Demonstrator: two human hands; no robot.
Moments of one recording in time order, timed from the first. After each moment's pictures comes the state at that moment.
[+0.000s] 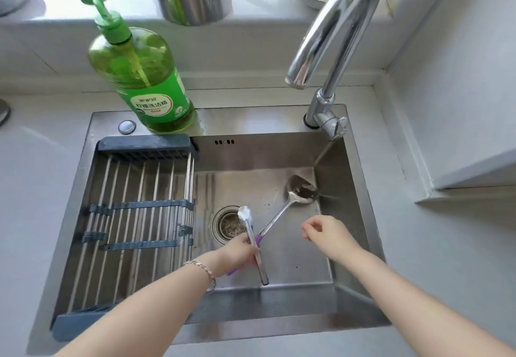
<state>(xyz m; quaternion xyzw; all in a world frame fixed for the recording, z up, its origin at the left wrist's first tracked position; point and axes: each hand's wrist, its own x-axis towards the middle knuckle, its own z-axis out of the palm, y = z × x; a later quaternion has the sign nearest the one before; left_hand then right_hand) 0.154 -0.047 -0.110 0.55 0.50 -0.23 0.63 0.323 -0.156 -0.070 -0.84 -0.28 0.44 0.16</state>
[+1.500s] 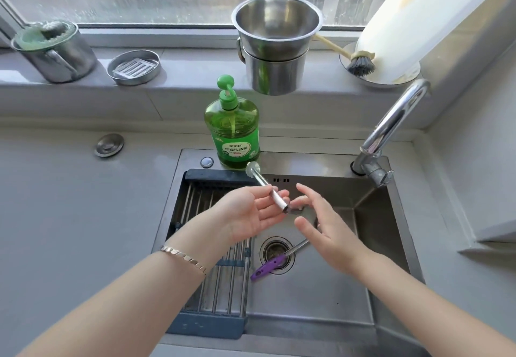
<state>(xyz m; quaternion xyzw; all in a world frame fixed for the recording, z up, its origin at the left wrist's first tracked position) 0.106 0.046 0.122 0.23 0.49 0.08 0.84 0.236 -0.072 0.076 -0.68 -0.53 0.38 0.35</state>
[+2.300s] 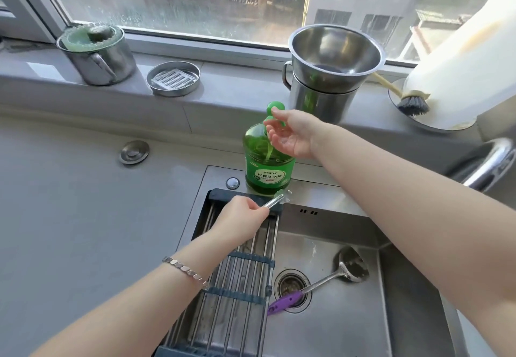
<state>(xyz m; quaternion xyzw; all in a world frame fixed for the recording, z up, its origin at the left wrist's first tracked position) 0.065 0.120 0.091 0.65 0.58 0.05 0.49 0.221 0.184 0.159 -0.59 -0.12 0.65 0.45</state>
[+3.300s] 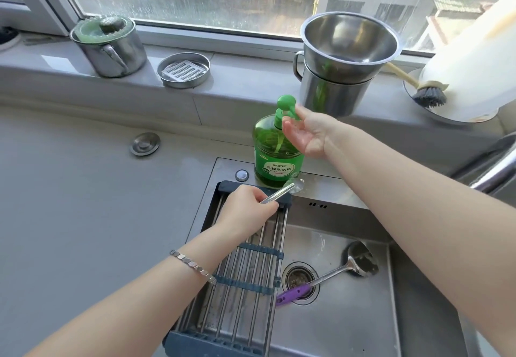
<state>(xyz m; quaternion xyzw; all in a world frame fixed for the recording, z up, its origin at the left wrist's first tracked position) 0.056 0.119 0.087 0.69 0.57 0.10 0.44 0.216 0.172 0.154 -0.51 -0.01 0.66 0.54</state>
